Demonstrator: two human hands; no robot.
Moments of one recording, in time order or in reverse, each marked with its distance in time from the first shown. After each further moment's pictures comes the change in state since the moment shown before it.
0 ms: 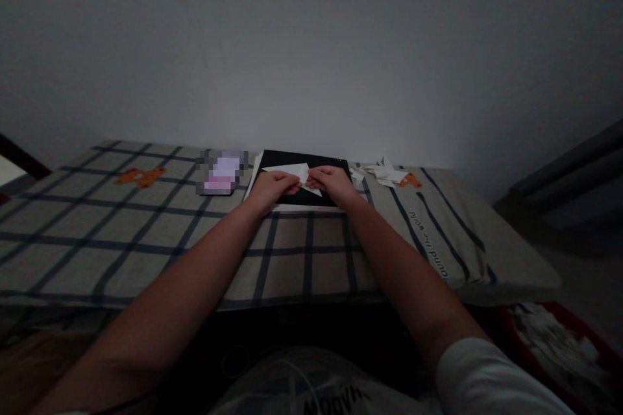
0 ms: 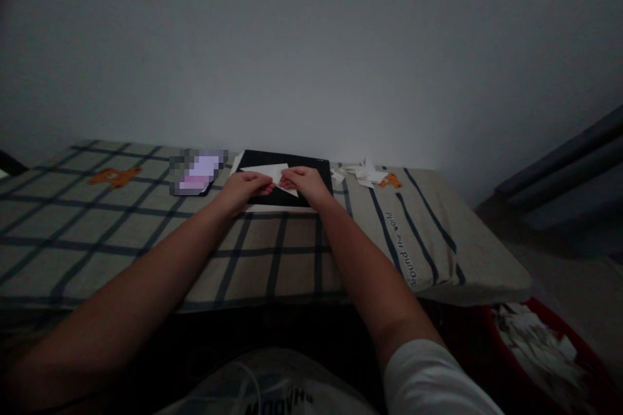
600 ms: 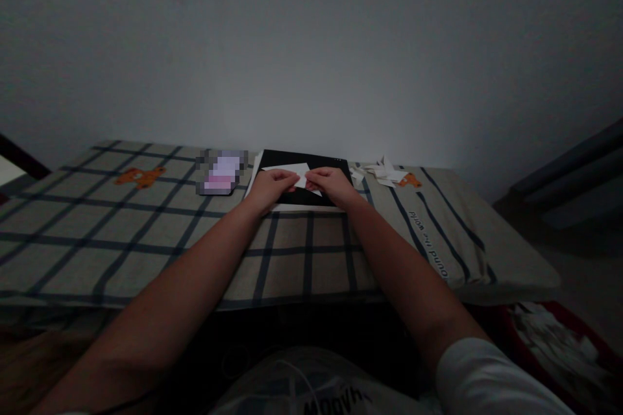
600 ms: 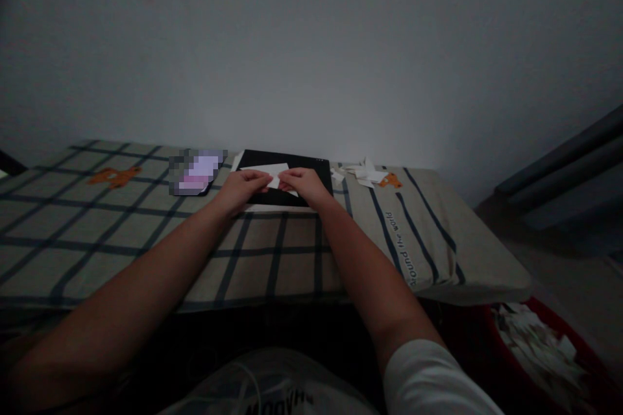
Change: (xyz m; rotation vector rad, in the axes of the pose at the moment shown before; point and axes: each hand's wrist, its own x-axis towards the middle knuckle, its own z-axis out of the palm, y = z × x) left_hand 0.003 -0.003 -0.003 0.114 0.042 0.114; right_hand -0.002 0.002 -0.002 -0.068 -0.069 -0.044
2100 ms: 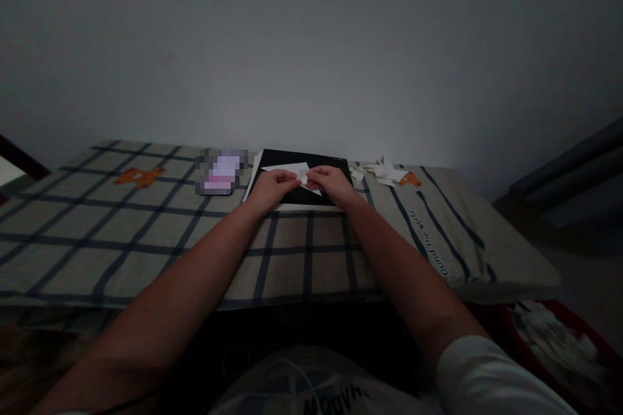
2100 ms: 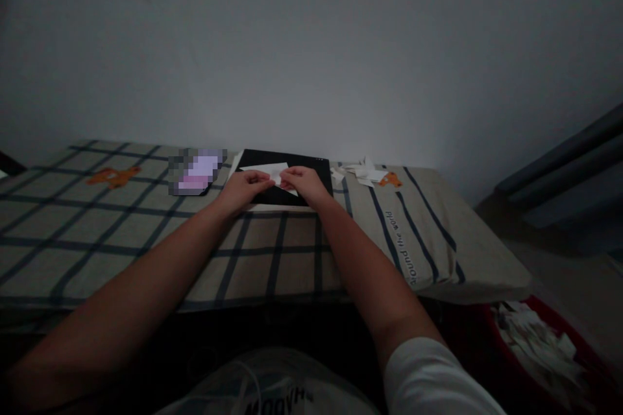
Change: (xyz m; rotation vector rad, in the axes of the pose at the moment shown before) left_hand -0.002 -0.003 -0.001 0.171 -0.022 0.066; right_hand 0.000 0.000 0.002 -0.016 0.077 0.023
